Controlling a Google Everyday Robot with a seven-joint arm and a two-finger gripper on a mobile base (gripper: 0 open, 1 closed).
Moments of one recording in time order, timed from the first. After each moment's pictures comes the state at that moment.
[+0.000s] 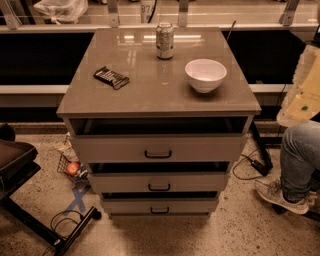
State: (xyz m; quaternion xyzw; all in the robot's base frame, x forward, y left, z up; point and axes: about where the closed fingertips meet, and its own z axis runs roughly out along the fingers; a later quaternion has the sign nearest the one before) arm 0.412 -0.178 1.072 -0.61 0.74 -0.12 0.26
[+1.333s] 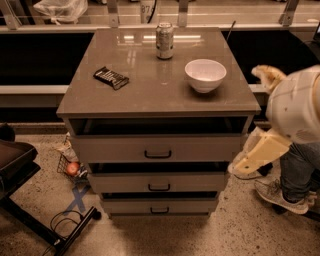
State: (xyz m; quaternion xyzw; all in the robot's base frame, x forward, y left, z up) arm 0.426 -0.157 0.946 -0.58 0.73 -0.03 0.37
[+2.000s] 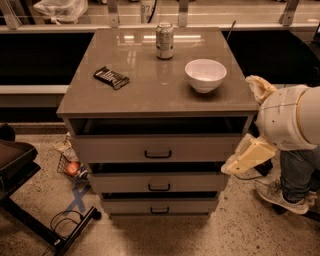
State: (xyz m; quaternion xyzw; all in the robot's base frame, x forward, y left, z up) arm 0.448 -0.158 0.912 -0.58 0.71 -0.03 0.40
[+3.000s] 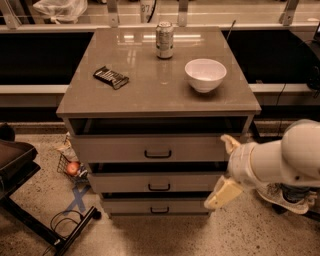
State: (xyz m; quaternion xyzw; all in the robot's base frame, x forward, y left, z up) arm 0.458 -0.153 0.727 -0.56 0.76 0.08 0.33
